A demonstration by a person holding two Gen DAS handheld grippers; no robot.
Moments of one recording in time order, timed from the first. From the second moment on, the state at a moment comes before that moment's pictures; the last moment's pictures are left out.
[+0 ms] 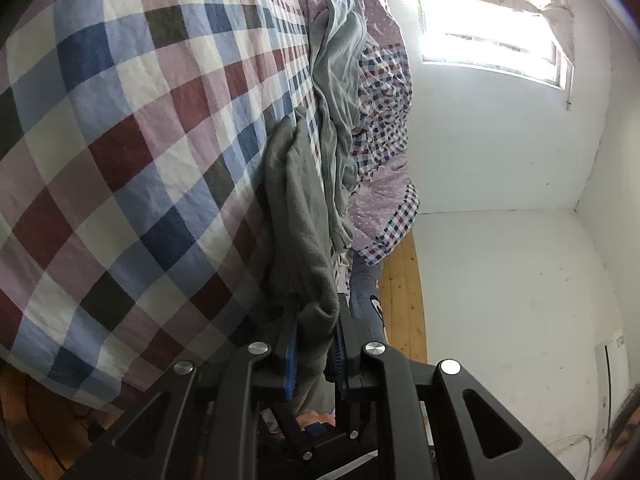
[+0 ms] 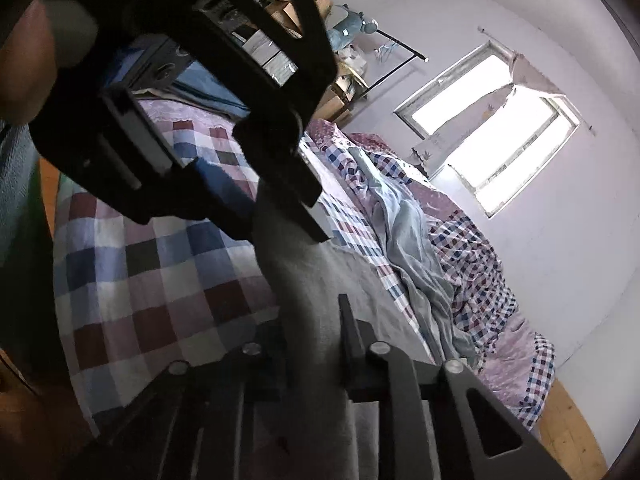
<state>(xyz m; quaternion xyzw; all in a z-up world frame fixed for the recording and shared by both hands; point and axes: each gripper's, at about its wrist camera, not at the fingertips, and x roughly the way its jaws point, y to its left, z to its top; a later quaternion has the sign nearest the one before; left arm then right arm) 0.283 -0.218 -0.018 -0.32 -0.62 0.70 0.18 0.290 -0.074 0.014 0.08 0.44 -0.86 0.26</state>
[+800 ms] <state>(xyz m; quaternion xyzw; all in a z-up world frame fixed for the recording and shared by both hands) 0.246 -0.198 -0.008 -0.33 -0.58 0.72 0.19 0.305 -0.070 0.024 0.07 0.43 -0.86 0.27</state>
